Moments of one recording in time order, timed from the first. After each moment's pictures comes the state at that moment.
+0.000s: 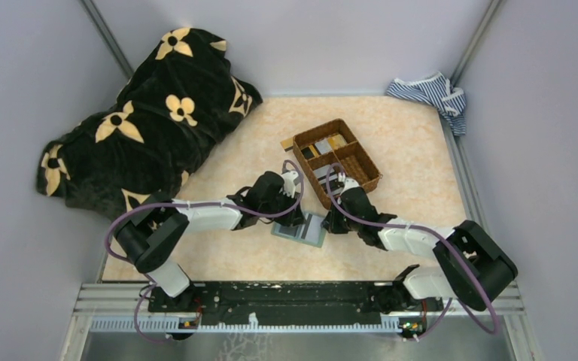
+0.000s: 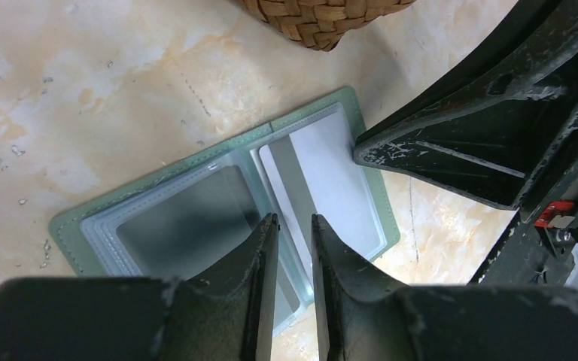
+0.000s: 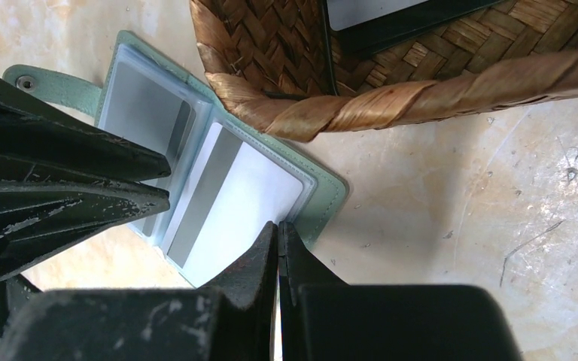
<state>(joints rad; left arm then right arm) -0.83 1.65 0.76 0.20 0.25 -0.43 0.66 1.29 0.39 0.16 -0.08 0.62</state>
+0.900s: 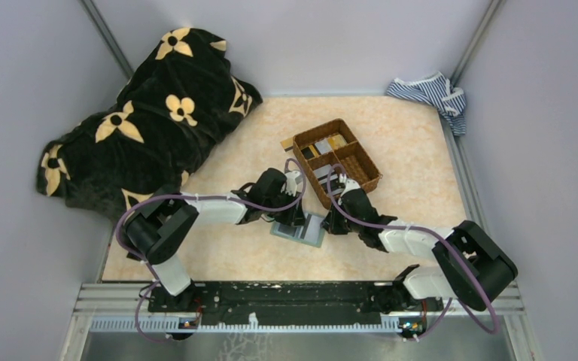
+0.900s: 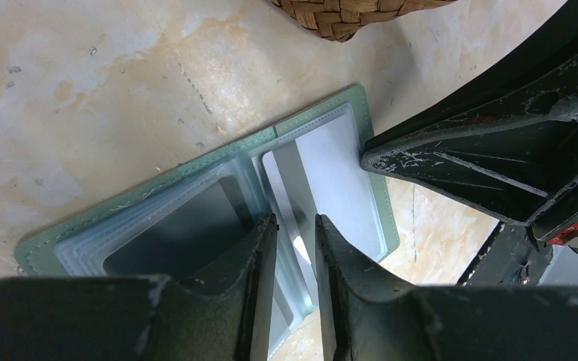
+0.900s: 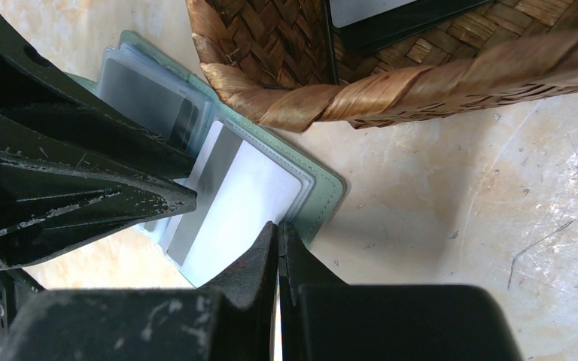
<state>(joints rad) -0.80 1.73 0.82 0.15 0.32 -0.46 0.66 1.29 0.37 0.21 -0.08 0.64</state>
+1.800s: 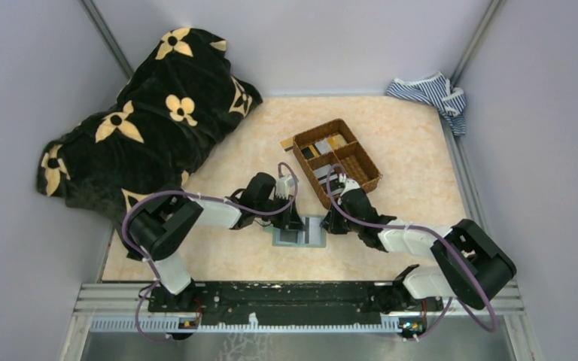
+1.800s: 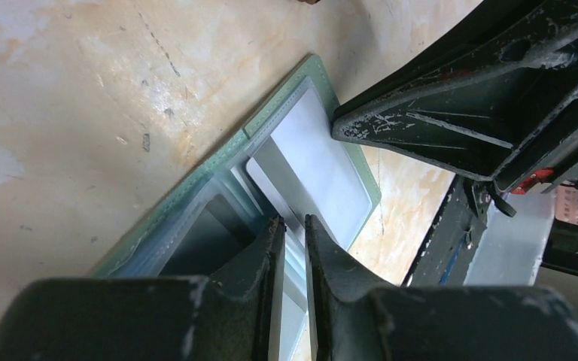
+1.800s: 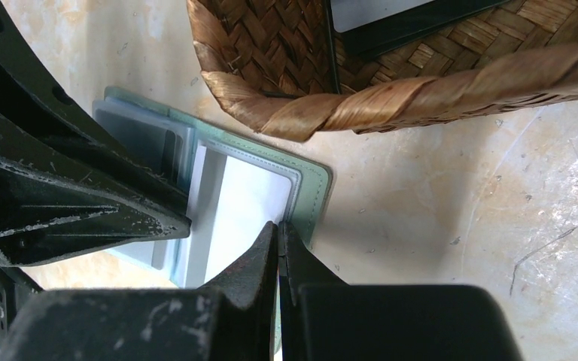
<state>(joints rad) -0.75 1.76 0.70 0.37 0.53 -0.55 0.66 1.30 0.37 0.22 -0.08 0.64</state>
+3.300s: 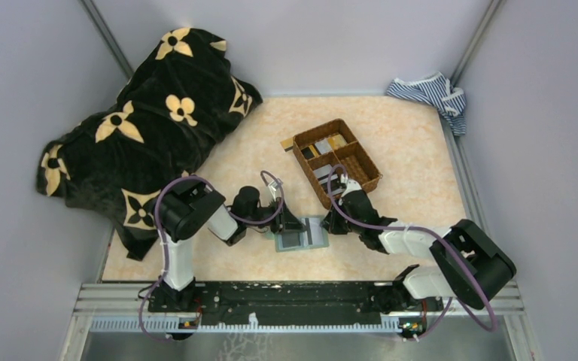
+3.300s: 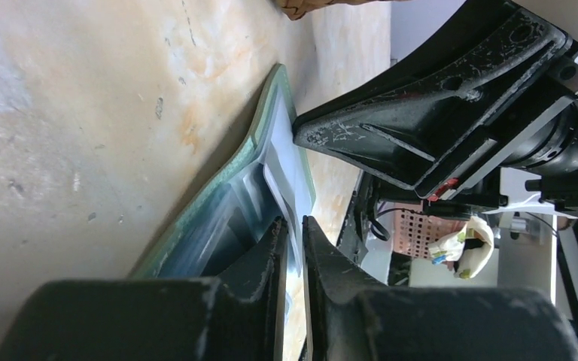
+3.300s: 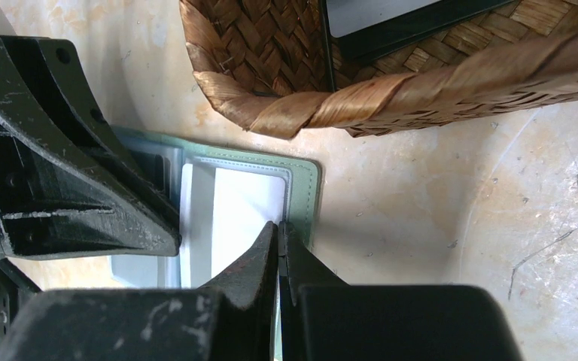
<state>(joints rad) -0.69 1.97 0.49 1.11 0.67 -1.07 0.66 1.30 0.34 0.28 -0.08 0.66</state>
